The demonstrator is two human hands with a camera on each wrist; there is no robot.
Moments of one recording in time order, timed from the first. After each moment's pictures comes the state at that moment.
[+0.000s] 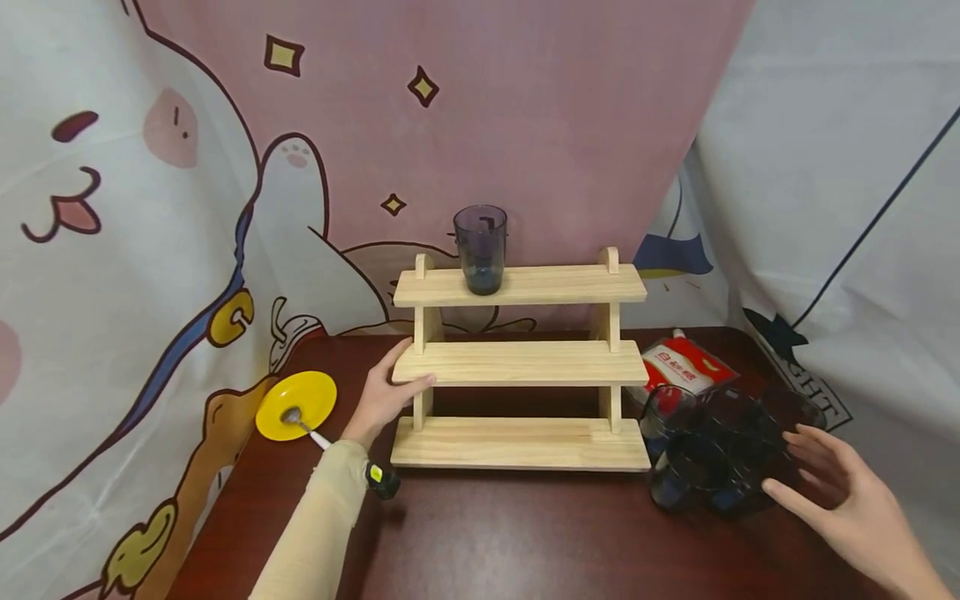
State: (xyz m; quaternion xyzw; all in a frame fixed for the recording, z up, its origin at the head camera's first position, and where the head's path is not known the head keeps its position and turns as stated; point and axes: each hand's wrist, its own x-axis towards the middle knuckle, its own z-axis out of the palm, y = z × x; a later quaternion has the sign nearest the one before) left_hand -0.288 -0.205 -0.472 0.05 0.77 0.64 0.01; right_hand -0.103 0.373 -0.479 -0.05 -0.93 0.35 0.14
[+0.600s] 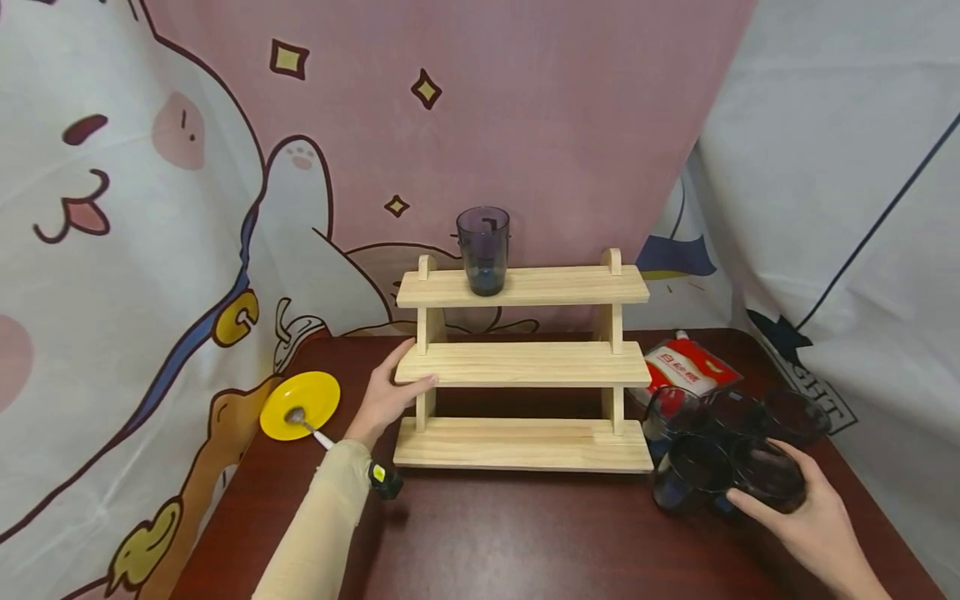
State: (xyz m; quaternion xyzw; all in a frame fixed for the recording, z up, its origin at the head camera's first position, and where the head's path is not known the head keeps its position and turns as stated) left_hand -0.282 -0.203 -0.465 0.05 0.77 0.64 0.01; right_hand -0.112 0.359 -0.518 -0.10 -0.92 0.37 0.12
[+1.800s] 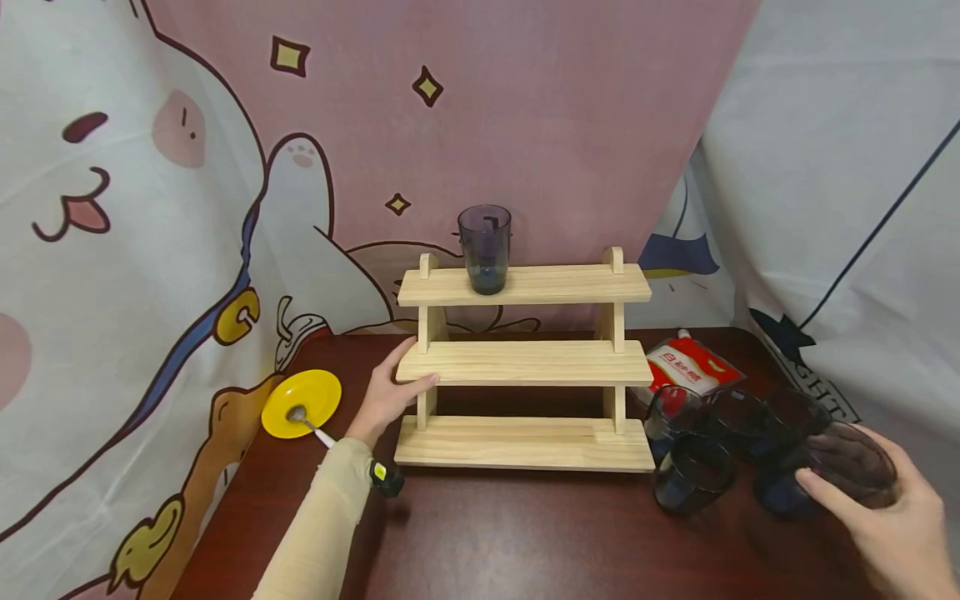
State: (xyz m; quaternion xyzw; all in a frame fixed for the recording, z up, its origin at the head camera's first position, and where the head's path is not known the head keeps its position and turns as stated) left_hand -0.298 -0.209 -0.493 0.06 0.77 0.64 -0.01; right_hand -0.094 0.358 -0.458 -0.12 -0.83 0.49 0.24
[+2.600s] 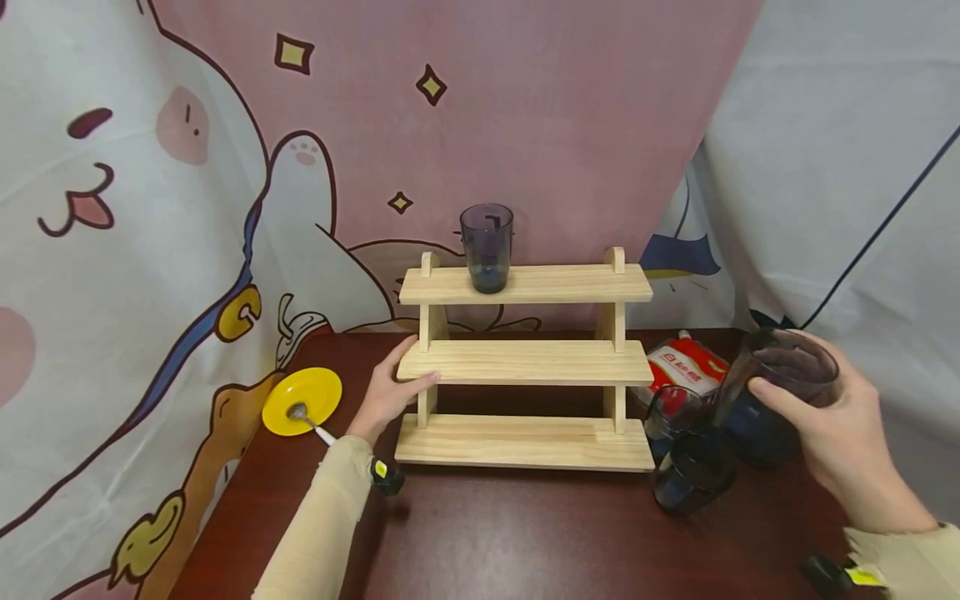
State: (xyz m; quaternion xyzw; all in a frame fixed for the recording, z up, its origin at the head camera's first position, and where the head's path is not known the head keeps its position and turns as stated) left_hand -0.289 -0.206 -0.473 0.04 0.77 0.64 0.02; right_hand -0.161 0.314 -0.379 0.12 -0.63 0.74 0.21
